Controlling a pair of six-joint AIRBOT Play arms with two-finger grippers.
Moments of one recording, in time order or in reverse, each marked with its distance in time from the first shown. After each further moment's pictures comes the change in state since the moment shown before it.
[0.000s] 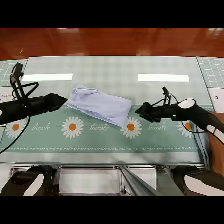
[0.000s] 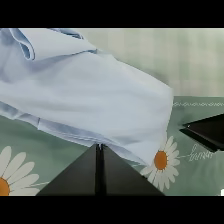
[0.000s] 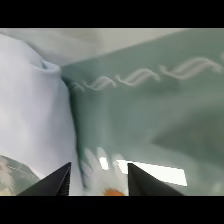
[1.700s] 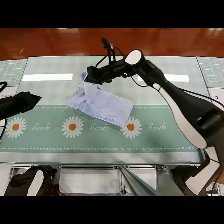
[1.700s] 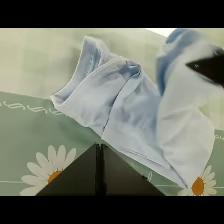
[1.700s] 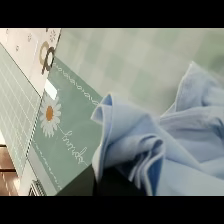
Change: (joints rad) left arm 0.282 0.145 0.068 0.115 -0.175 -0.001; right arm 0.395 -0.574 1.171 -0.080 0.171 0.093
